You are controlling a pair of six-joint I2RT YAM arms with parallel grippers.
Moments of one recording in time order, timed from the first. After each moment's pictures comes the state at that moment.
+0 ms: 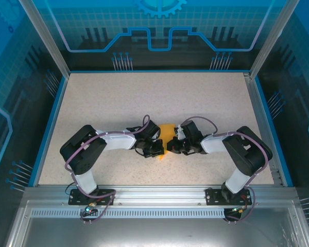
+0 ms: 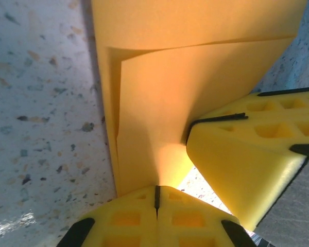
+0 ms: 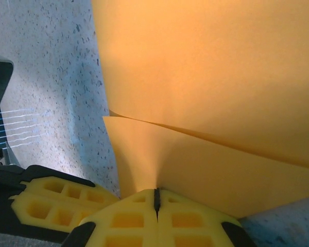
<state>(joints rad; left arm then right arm) -0.74 1.77 0.89 -0.24 0.40 -0.97 0.56 1.68 0.59 0.17 -0.54 0.81</state>
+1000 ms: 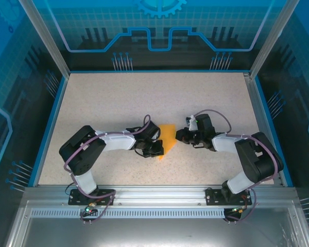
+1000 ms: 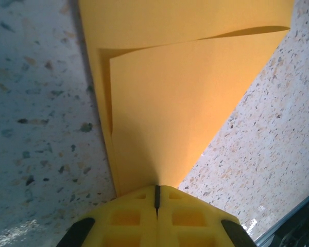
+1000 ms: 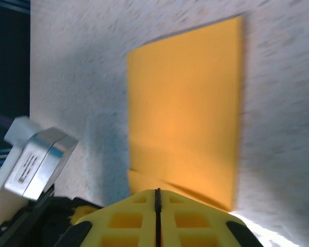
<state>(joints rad) -0.74 1.76 0.88 -0.24 0.38 -0.90 0.40 1.55 0.56 0.22 -0.57 0.72</state>
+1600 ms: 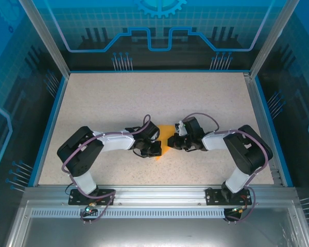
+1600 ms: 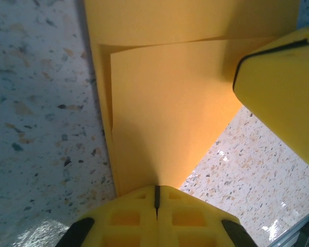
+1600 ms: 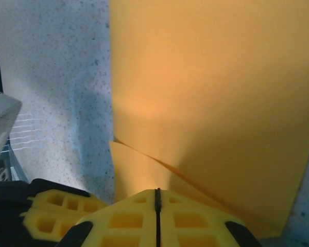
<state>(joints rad) -0.74 1.73 0.88 -0.31 0.34 -0.84 0.52 1.69 0.63 0.15 -0.55 0.73</state>
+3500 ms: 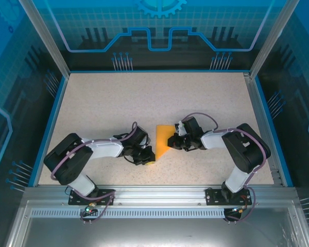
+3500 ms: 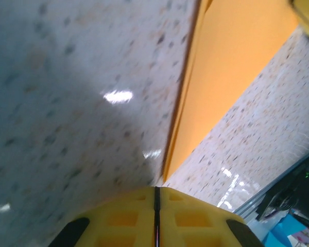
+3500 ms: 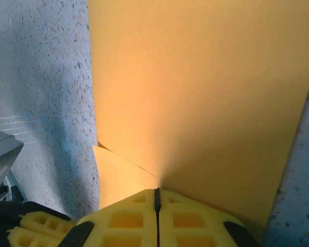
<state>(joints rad) -0.69 1.57 0.65 -0.20 0.51 -0.98 0.51 1.71 0.65 0.12 -0.53 0.72</state>
